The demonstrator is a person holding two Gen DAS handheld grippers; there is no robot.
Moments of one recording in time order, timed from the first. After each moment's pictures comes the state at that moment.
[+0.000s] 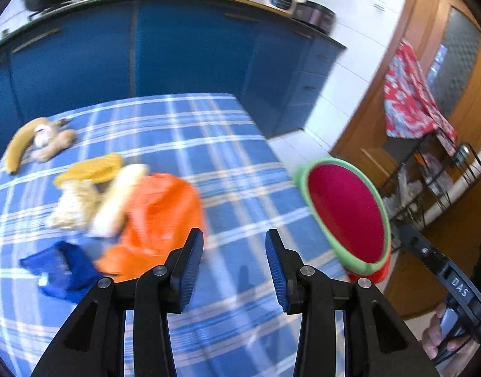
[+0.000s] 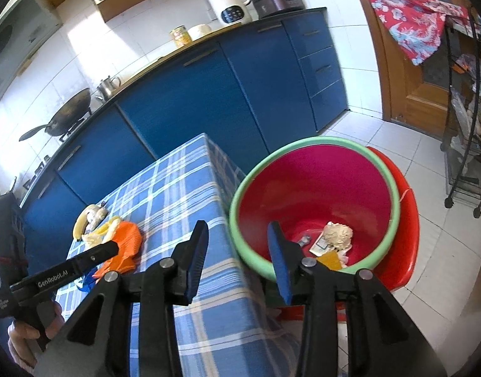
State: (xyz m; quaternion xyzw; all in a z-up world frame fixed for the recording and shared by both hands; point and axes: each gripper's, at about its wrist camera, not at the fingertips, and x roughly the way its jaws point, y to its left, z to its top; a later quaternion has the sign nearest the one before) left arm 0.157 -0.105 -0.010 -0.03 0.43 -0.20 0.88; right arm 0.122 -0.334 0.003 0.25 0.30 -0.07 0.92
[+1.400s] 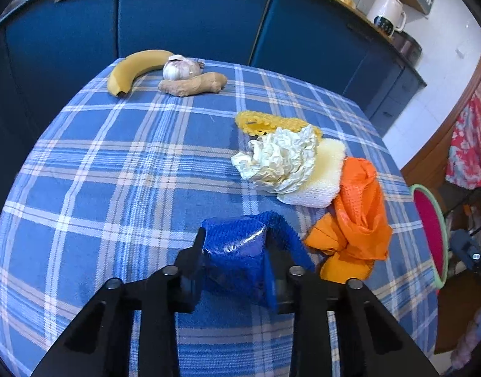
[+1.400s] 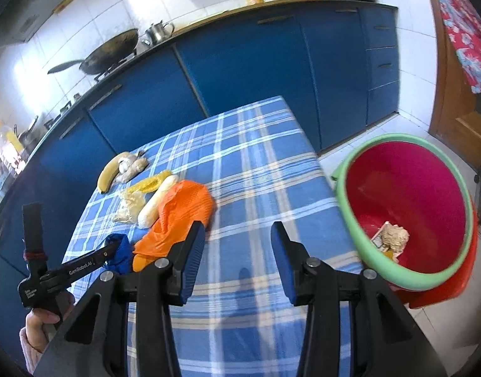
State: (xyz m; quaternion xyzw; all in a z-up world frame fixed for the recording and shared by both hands) left arm 0.171 0.048 -0.069 -0.11 0.46 -0.06 0.88; right arm 0.192 -0.218 0.002 0.18 0.37 0.03 0.91
